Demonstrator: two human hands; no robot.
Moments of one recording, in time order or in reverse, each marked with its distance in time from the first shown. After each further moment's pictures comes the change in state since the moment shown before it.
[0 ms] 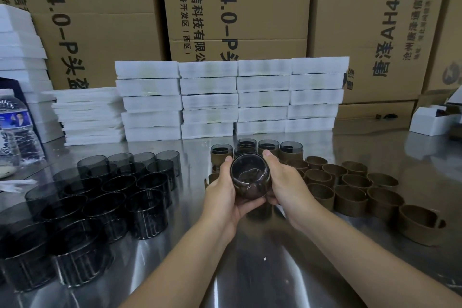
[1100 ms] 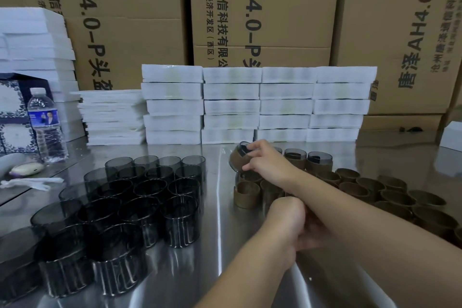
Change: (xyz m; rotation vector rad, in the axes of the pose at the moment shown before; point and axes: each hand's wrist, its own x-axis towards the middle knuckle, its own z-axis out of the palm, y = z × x) left_hand -0.020 -0.002 0.015 0.221 -0.188 -0.337; right_hand 0.089 -0.008 0.061 -0.474 -0.244 -0.098
